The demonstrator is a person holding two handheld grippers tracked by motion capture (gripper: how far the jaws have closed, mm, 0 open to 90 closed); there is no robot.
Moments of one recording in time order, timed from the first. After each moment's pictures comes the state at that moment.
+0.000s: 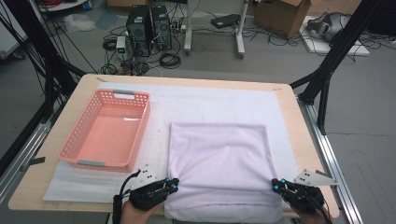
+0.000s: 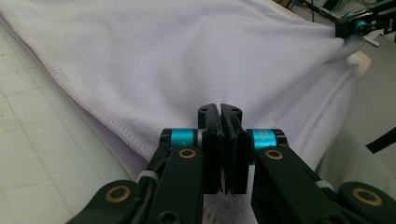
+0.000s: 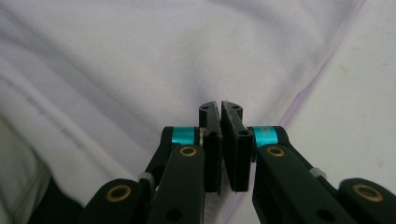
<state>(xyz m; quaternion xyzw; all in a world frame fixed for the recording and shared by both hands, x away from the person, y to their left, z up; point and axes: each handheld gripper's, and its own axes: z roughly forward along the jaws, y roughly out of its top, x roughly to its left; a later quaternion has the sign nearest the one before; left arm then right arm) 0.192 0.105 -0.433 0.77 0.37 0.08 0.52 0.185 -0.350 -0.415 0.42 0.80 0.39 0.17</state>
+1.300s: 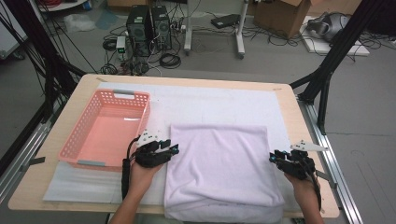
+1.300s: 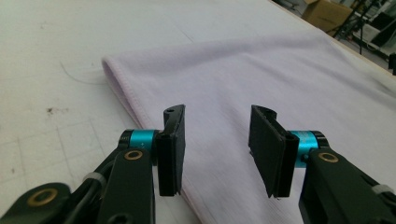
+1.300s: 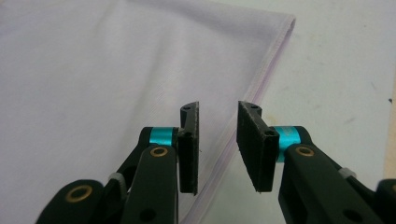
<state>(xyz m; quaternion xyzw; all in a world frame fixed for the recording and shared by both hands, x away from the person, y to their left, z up) 0.307 0.111 -0.443 0.72 0.43 0.14 0.53 0.280 -0.363 -0.426 0.49 0.76 0.39 0.19</state>
